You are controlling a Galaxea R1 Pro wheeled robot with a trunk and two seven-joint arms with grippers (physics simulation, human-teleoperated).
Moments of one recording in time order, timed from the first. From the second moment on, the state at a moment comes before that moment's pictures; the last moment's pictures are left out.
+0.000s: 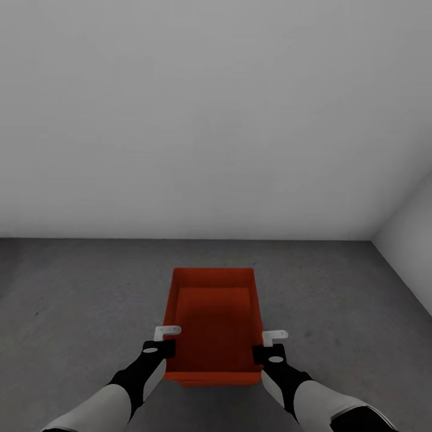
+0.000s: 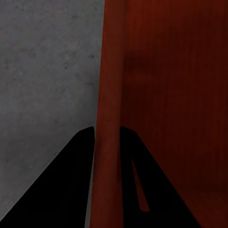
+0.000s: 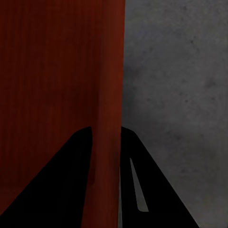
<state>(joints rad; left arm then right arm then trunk) -0.66 -0.10 -0.16 -0.32 0.16 0.11 0.25 -0.73 0.14 0.26 -0.09 -0.14 -0.07 -0.27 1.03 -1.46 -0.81</state>
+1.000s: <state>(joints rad) -0.66 -0.10 -0.16 -0.32 0.16 0.11 0.25 -0.73 0.14 0.26 -0.09 -0.14 -0.07 -0.27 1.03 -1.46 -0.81</state>
